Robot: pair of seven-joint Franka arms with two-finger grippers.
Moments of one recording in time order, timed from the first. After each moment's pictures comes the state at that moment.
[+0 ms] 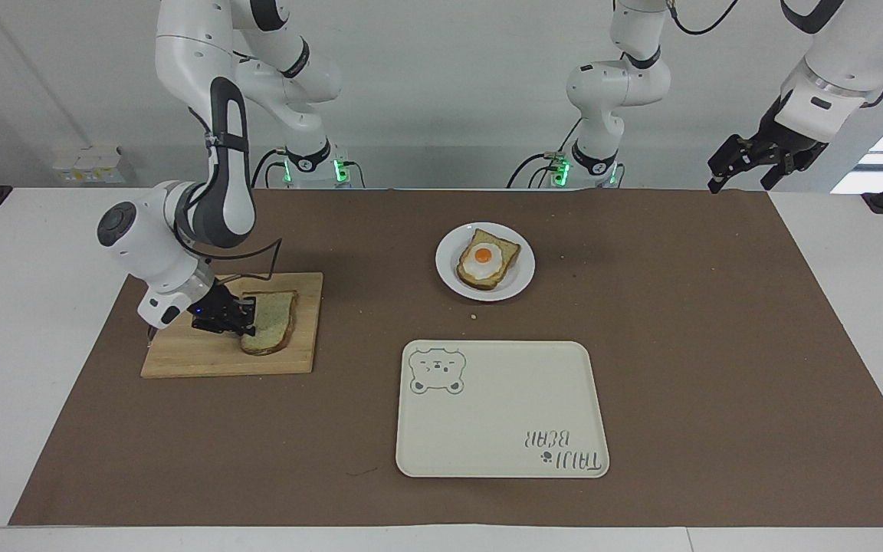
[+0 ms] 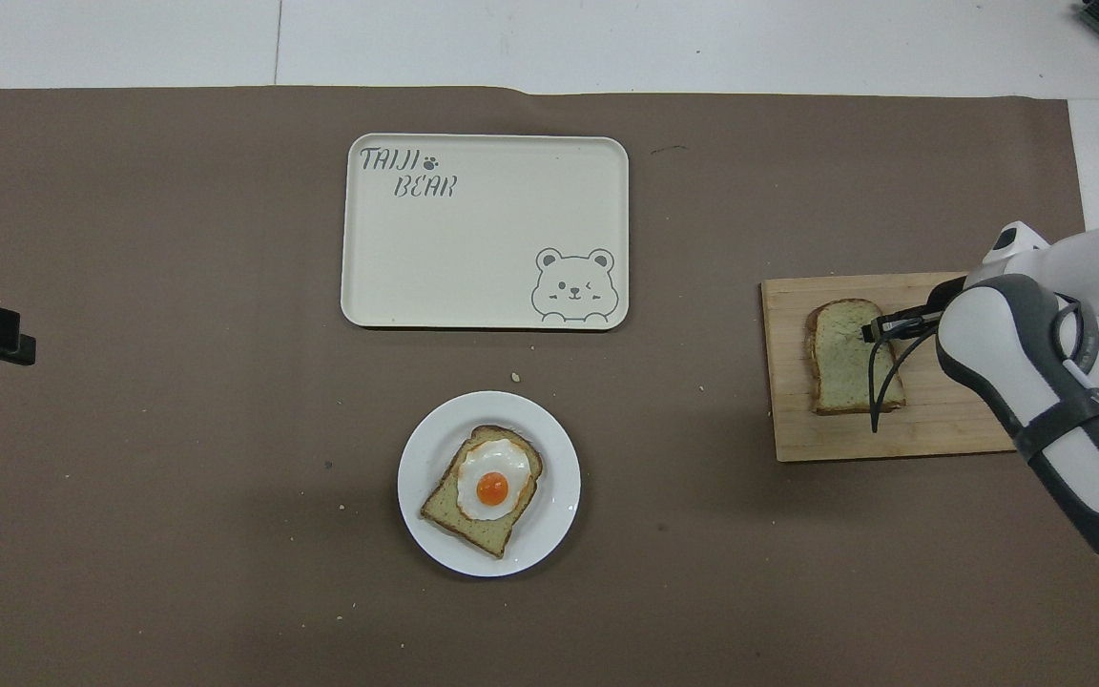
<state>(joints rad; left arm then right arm) 0.04 -0.06 -0.04 -1.56 -0.04 1.44 -0.05 -0.02 0.30 -0.13 -1.98 0.34 2.22 -0.52</state>
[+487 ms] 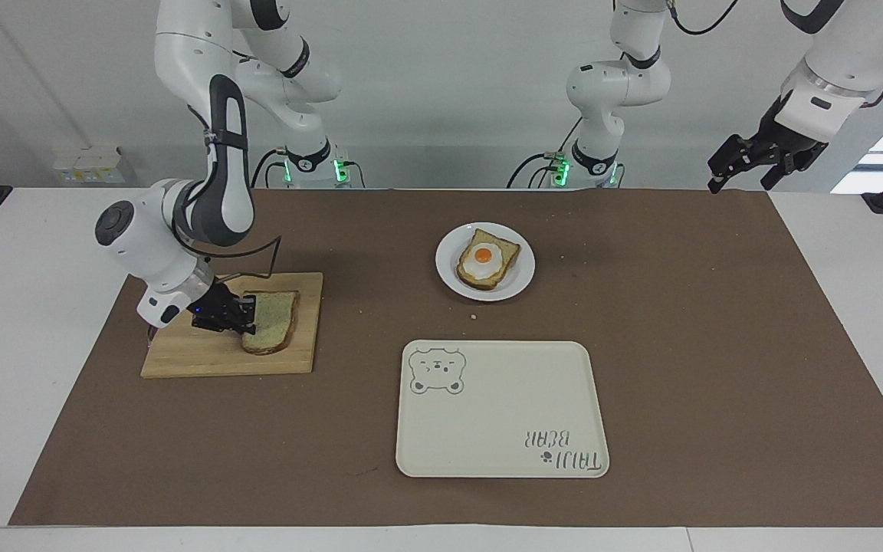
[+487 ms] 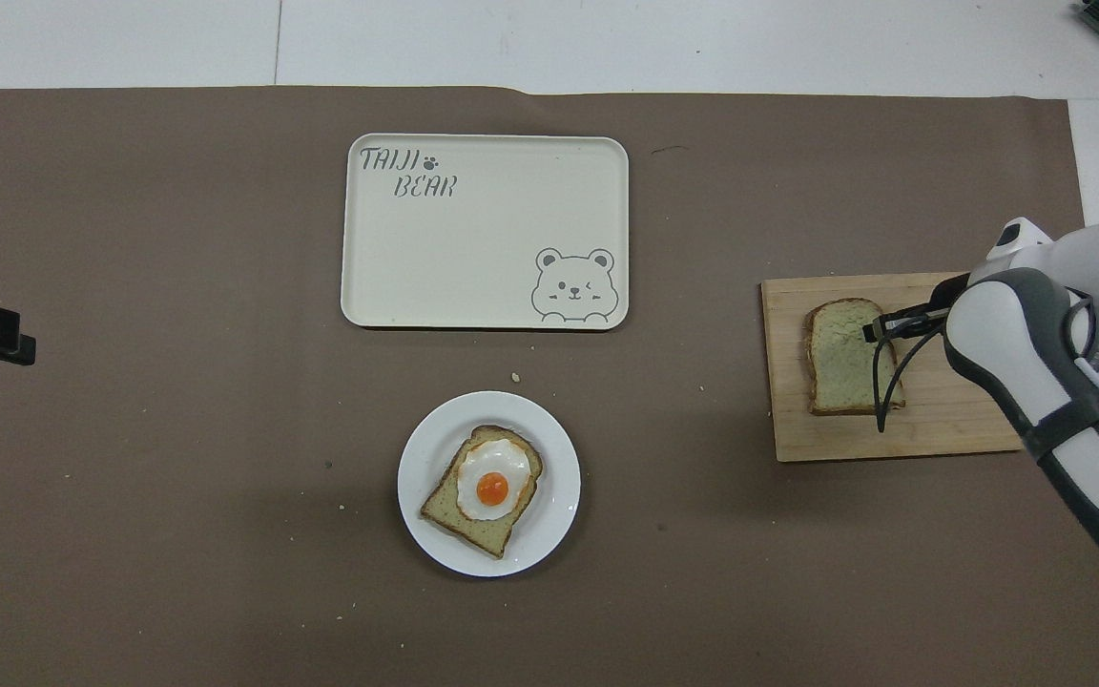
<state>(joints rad) 0.04 -0.06 -0.04 -1.56 -0.04 1.44 -0.05 -0.02 0.29 -0.13 -1.96 0.34 2.16 -0.51</state>
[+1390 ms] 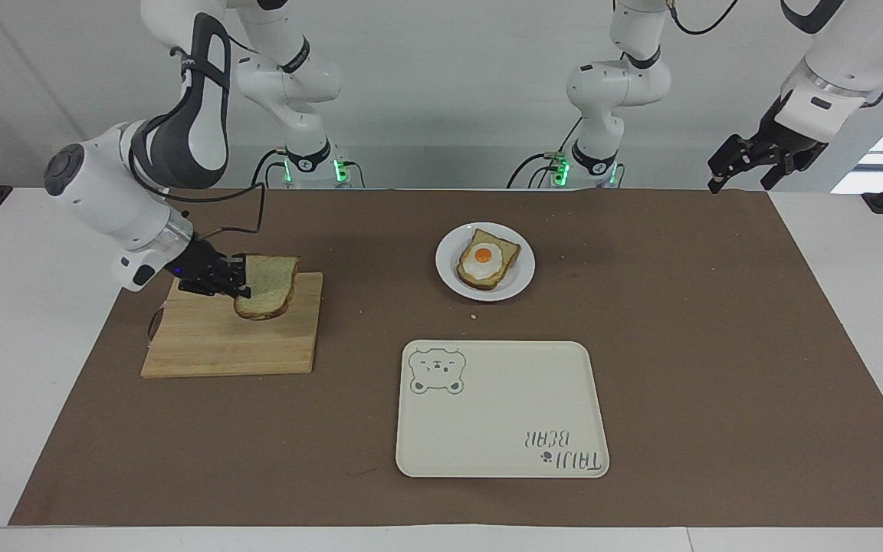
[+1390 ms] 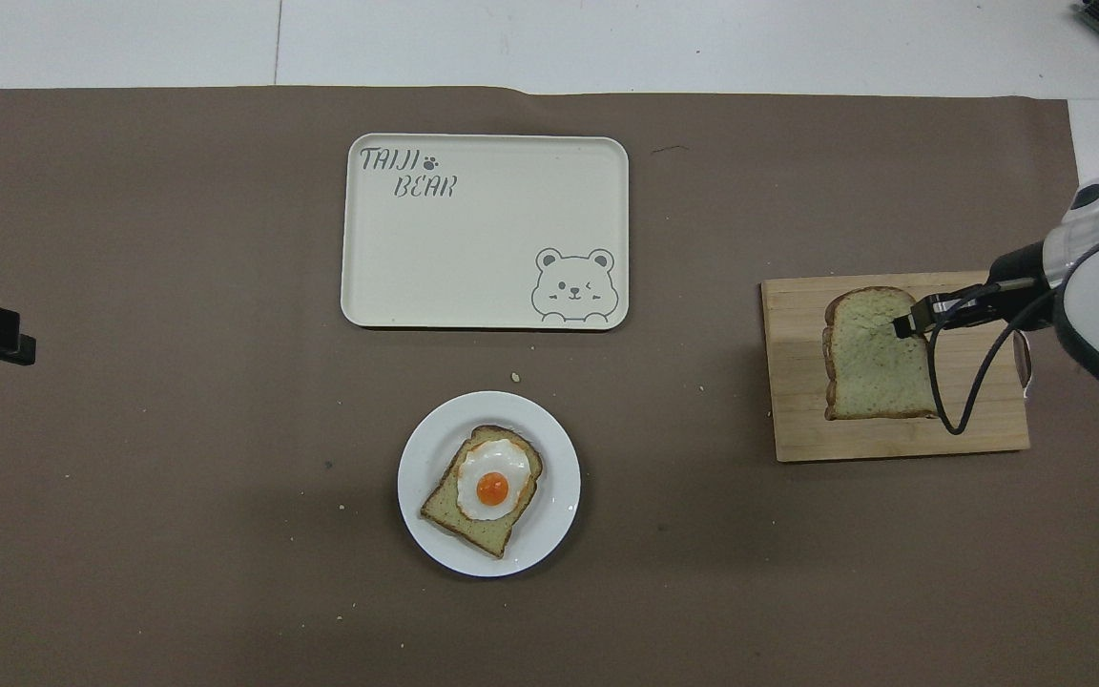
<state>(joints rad) 0.04 -0.06 -0.04 -1.56 -0.04 1.44 -0.05 -0.01 0.16 -0.13 -1.80 0.34 1.81 -0.37</state>
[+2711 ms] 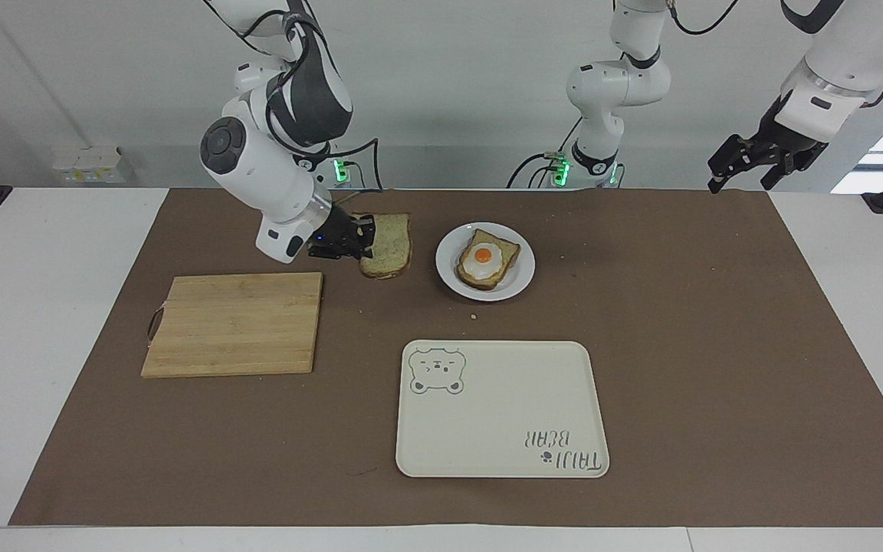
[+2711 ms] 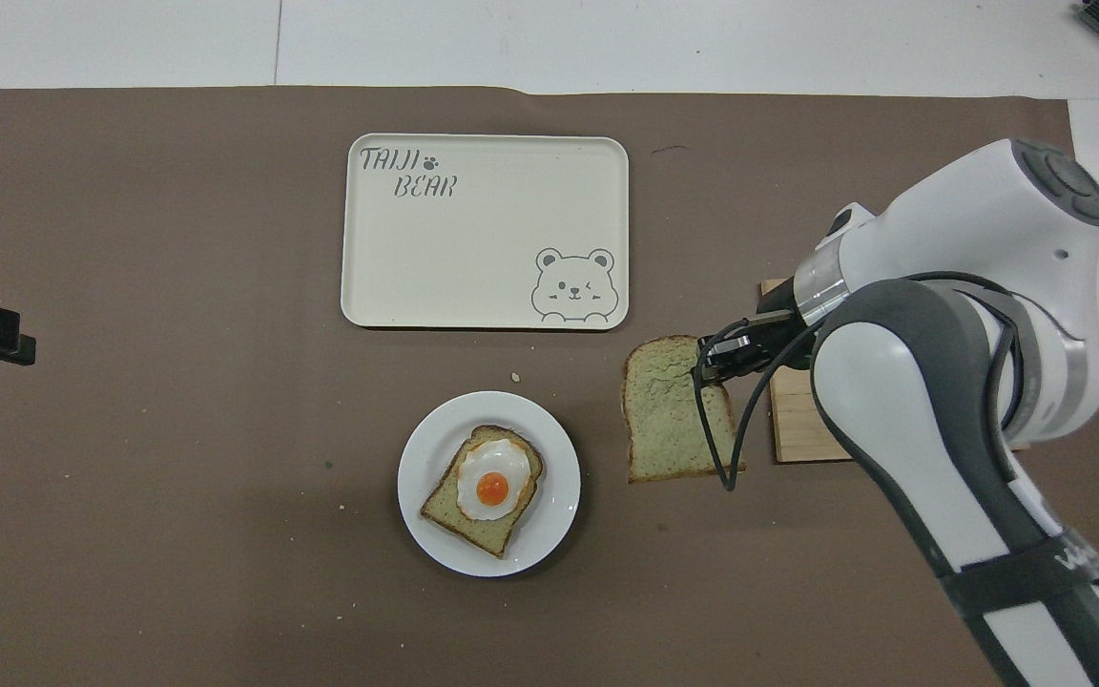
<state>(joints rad) 0.04 -0.06 -0.04 -1.56 -0.04 1.44 -0.05 0.34 0.13 -0.10 -1.79 0.46 1.76 -0.06</state>
